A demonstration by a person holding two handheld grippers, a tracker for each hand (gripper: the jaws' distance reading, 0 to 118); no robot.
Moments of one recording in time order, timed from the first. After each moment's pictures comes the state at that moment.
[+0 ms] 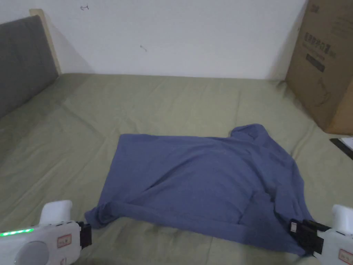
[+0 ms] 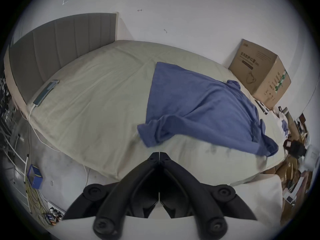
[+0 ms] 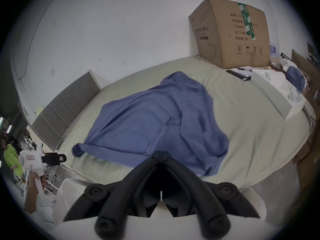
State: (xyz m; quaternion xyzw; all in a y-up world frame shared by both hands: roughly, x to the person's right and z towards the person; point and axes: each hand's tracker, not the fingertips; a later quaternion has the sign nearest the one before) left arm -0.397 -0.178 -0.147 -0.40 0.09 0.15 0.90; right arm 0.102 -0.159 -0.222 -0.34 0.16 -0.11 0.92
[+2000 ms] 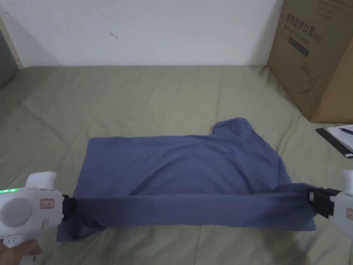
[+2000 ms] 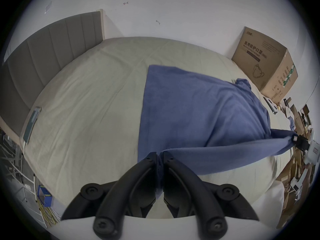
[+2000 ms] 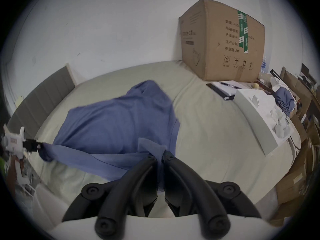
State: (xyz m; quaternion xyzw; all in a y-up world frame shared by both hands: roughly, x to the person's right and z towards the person) left arm -0.417 -0.159 -0.310 -0.44 0.07 0.11 0.89; right arm 0.161 -0.142 -0.355 -0.34 0.06 -0.04 0.94
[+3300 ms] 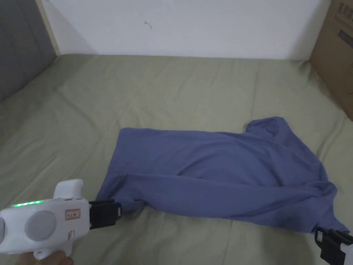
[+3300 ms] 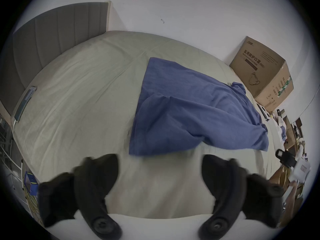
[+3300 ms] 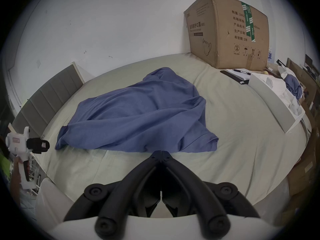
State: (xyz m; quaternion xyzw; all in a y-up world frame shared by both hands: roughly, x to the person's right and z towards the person) left arm -0.430 -0.189 -0.287 -0.44 0.07 0.17 0.88; right arm 0.100 -0.189 -0.305 -0.36 0.10 -0.06 0.93
